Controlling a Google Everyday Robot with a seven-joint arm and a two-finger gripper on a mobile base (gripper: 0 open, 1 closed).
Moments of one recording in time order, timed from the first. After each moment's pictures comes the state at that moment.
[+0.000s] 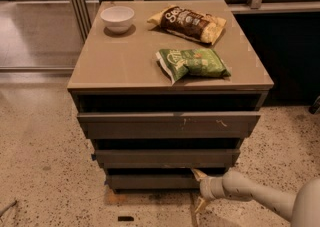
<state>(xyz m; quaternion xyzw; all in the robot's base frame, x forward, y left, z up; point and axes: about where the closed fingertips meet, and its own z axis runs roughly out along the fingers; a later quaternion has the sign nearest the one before) 0.526 -0.157 0.226 -0.68 0.64 0.10 0.33</state>
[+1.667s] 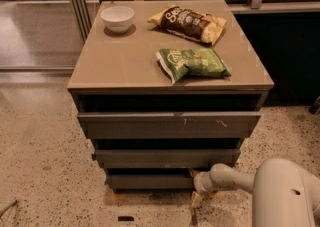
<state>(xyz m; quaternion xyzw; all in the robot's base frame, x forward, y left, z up) 0.563 -0.149 0.171 -0.69 0.67 0.10 0.27</state>
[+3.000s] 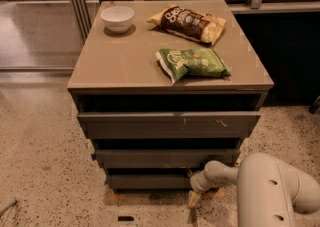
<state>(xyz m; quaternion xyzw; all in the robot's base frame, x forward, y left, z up) 0.569 -0.138 0.147 -0.70 0.67 0.11 0.23</state>
